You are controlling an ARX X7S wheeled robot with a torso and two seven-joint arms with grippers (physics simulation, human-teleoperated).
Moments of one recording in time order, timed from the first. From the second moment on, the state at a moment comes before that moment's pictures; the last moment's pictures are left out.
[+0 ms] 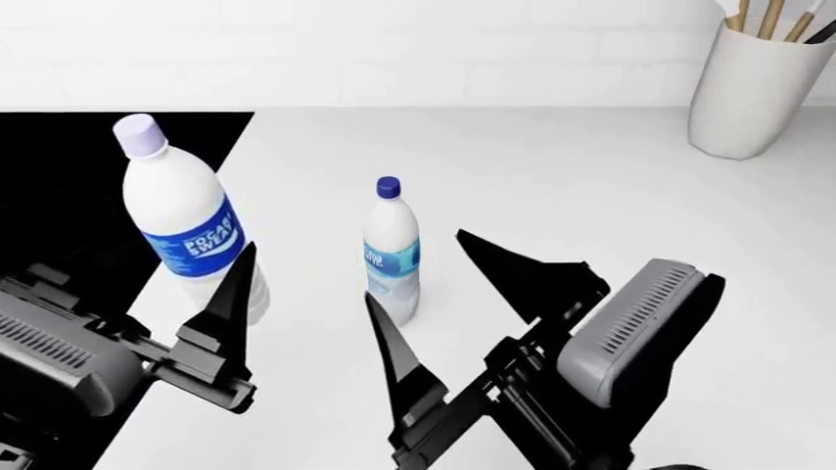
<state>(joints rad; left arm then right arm) -0.08 -0.95 0.02 0.87 -0.89 -0.32 -0.32 0.36 0.53 -0.46 -0.84 0.71 0.43 0.18</state>
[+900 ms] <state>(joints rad) -0.05 -0.96 0.01 0.86 -0.88 -0.30 -0.31 0.47 0.44 -0.55 -0.69 0.65 0.49 0.19</state>
